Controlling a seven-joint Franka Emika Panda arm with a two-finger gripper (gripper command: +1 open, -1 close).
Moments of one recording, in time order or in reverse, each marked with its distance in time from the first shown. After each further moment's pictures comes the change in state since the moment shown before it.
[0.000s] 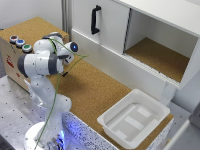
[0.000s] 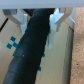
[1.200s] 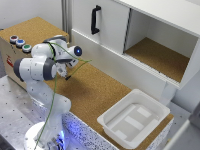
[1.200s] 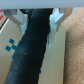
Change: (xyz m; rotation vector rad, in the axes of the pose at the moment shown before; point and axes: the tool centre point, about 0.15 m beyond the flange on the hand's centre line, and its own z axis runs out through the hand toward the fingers) arm -0.004 0.043 -0.049 -0.006 0.050 0.045
